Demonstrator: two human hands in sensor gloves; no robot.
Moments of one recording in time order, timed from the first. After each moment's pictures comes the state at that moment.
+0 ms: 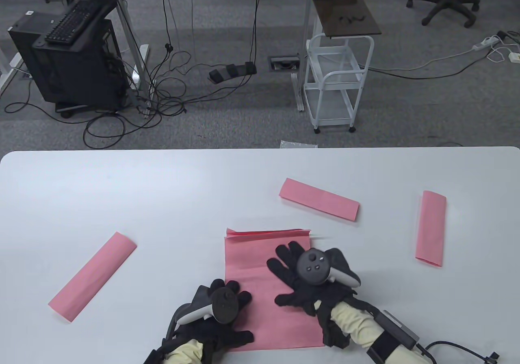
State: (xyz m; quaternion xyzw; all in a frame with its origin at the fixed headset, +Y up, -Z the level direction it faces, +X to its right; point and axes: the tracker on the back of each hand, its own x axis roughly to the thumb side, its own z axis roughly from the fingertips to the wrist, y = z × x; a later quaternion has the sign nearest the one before) left_hand -0.141 -0.812 -0.269 -0.38 -0.20 0.08 0.90; right_hand 0.094 -0.762 -0.305 0.29 0.25 0.91 0.17
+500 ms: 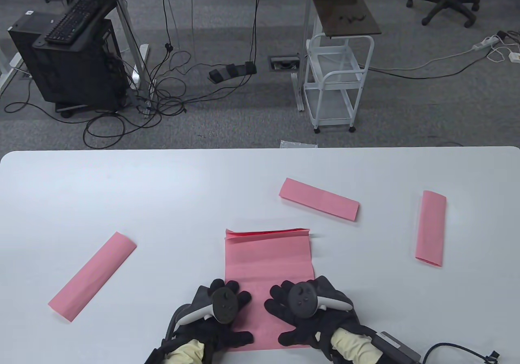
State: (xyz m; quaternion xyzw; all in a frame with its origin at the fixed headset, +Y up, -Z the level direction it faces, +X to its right) left_hand -0.142 -0.812 -0.268 -0.39 -0.19 0.08 0.90; right_hand 0.121 -0.805 -0.282 0.24 0.36 0.89 0.11
